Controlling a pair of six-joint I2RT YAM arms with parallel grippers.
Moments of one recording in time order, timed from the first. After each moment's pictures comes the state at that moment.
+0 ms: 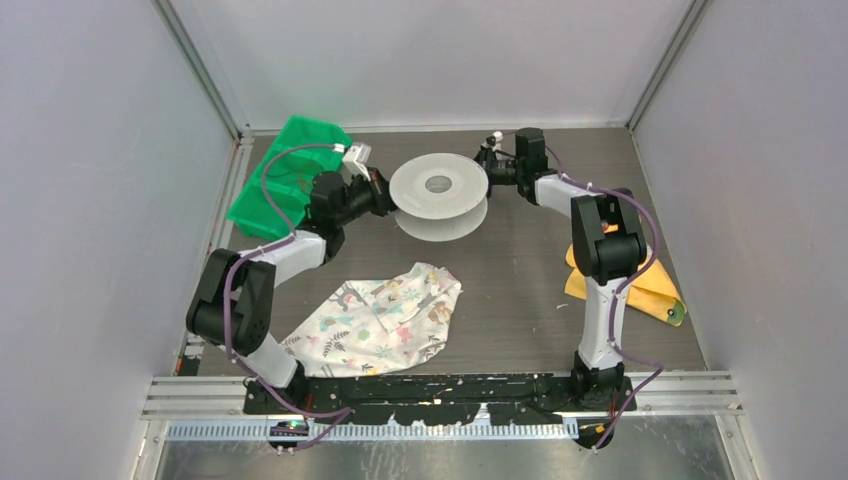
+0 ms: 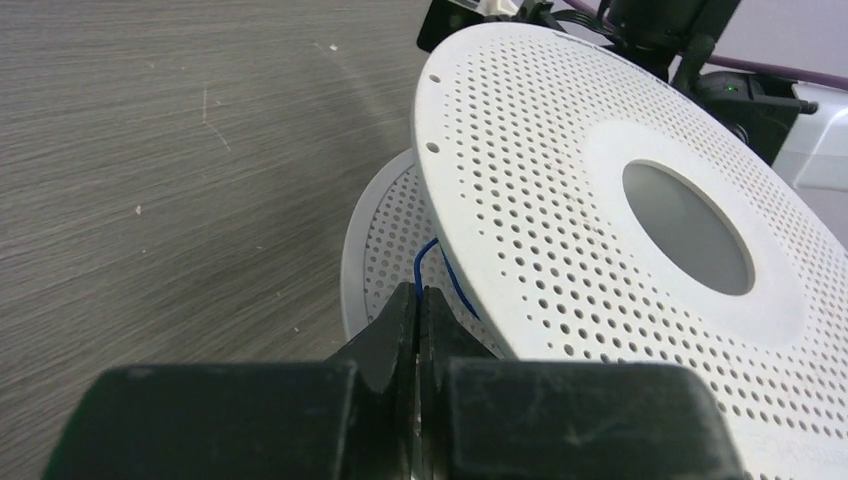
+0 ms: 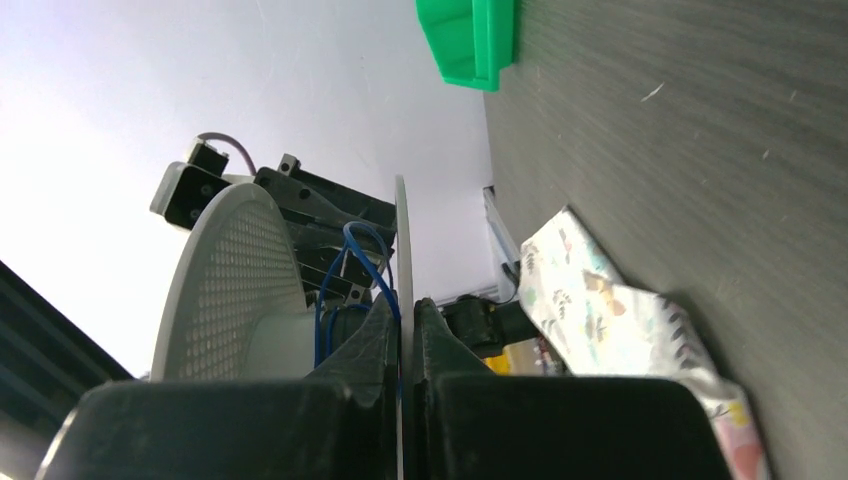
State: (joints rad) left arm -0.35 1.62 0.83 0.68 0.51 -0.53; right arm 0.23 2.11 1.40 0.32 -1.13 1.31
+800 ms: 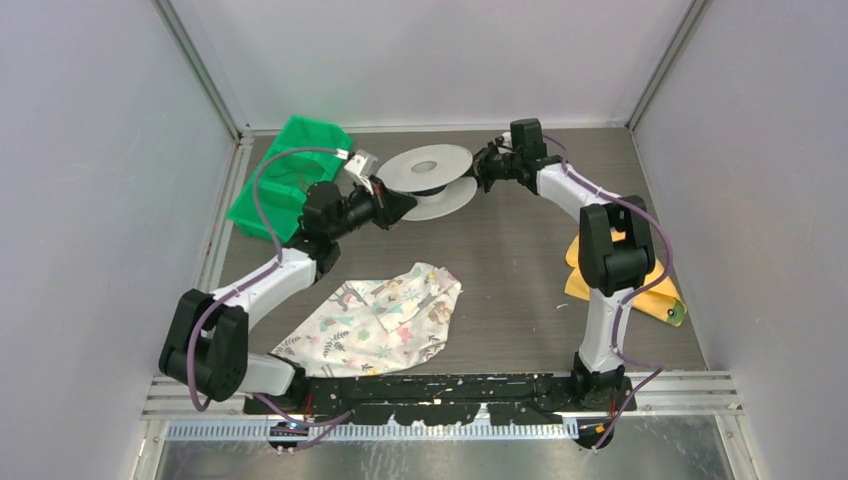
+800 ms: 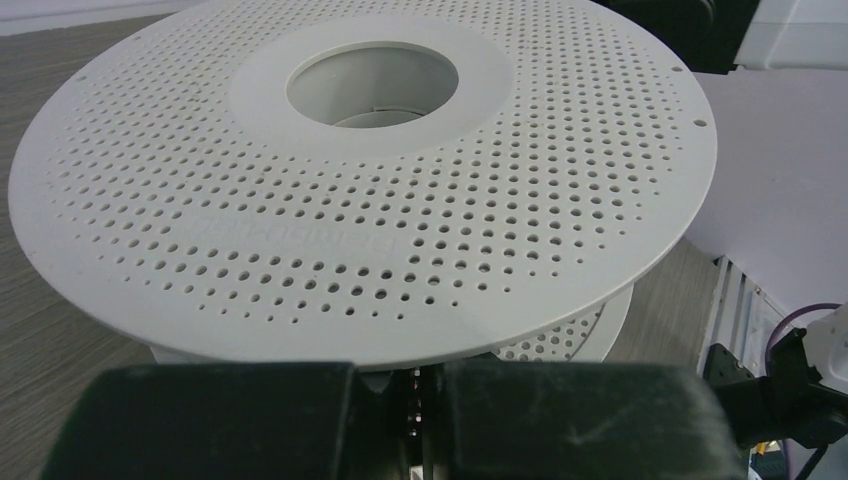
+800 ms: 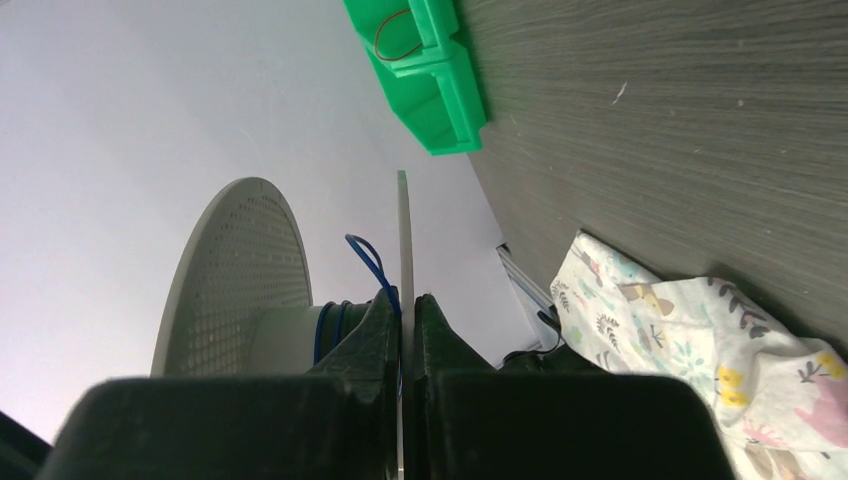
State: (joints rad) left arm -0.43 1.35 0.78 0.51 0.52 -0.39; right arm 0.26 2.00 1.51 -0.14 -0.87 1.36
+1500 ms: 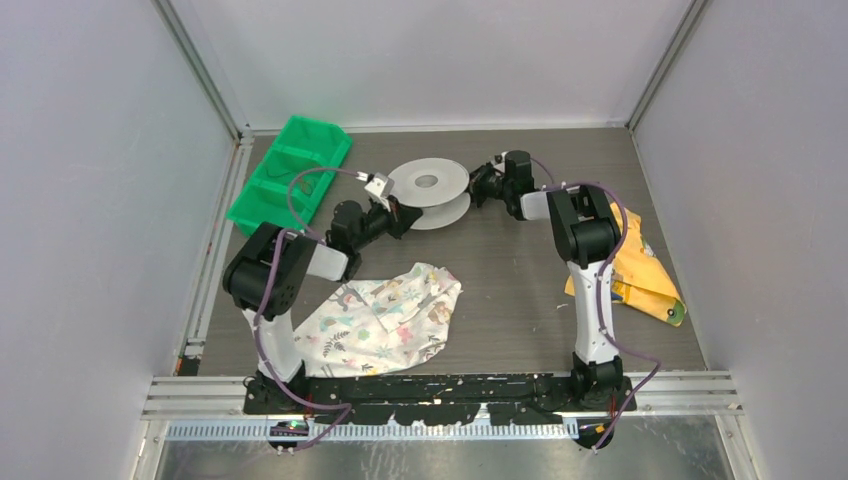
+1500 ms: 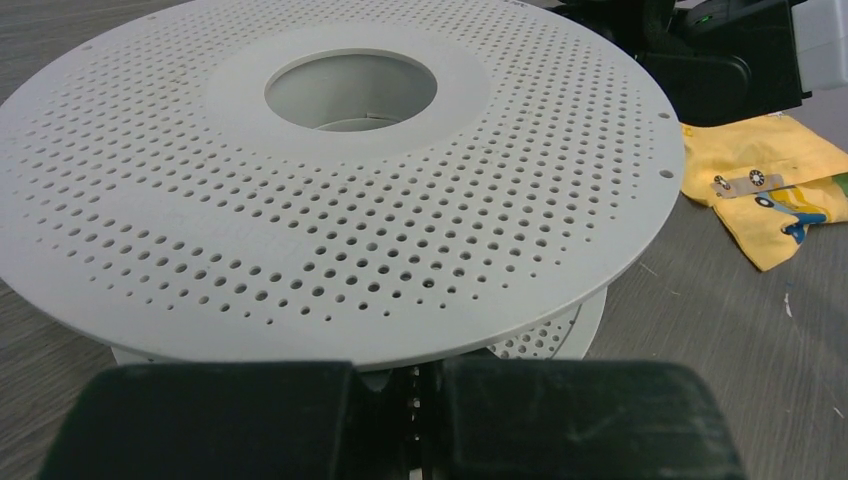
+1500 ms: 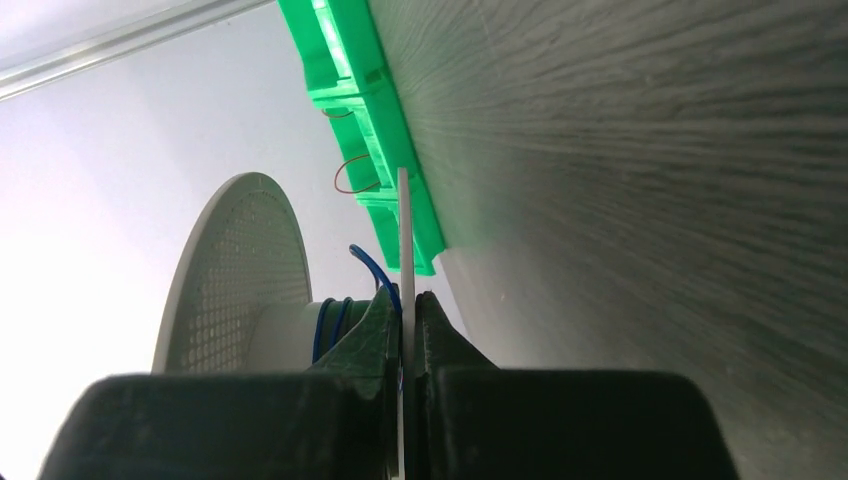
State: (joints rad) left arm -0.42 1.85 0.73 1.06 0.45 -0.29; right arm 0.24 2.33 1.41 0.54 -0.78 1.47
